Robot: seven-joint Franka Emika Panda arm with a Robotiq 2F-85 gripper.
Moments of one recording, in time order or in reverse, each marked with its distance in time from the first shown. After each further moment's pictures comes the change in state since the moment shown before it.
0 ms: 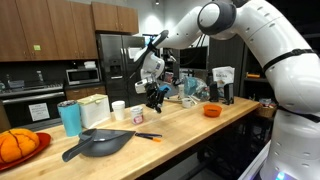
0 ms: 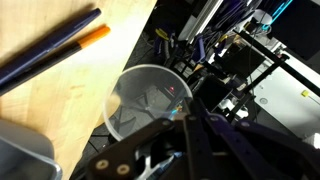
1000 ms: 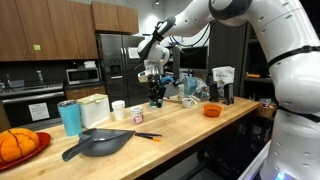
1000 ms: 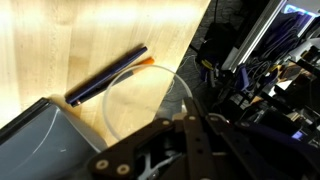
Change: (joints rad) arm -0.002 -0.178 -0.021 -0.140 -0.097 0.272 0.033
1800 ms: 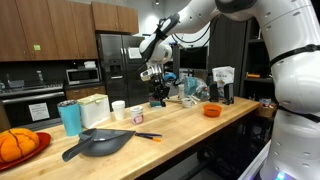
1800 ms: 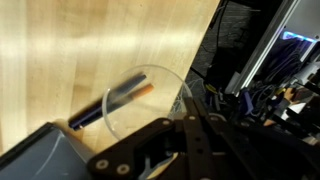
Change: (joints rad) arm -0.004 -0.074 0.007 -0.084 -0.102 0.070 0.018
